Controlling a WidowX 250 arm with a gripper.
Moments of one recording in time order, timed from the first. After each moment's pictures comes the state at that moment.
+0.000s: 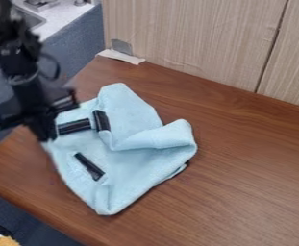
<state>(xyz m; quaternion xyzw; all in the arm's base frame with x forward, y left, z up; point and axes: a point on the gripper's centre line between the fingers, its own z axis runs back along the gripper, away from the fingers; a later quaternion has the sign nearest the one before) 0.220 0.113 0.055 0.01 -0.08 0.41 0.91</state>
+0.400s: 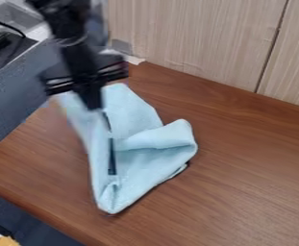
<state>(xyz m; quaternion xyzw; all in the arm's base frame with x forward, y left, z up) 0.267 0.052 0.091 -0.03 -0.12 0.32 0.94</state>
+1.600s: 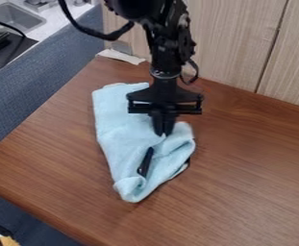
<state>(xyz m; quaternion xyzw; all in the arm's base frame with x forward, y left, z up) 0.323 -0.017 0.019 0.00 -0.05 0.21 0.98</state>
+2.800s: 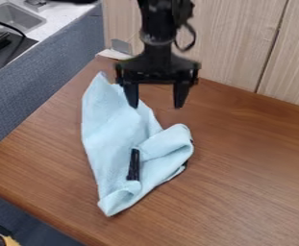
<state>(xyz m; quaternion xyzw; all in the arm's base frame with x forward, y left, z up) 0.310 -0.012 0.089 0.01 -0.11 0.22 0.97</state>
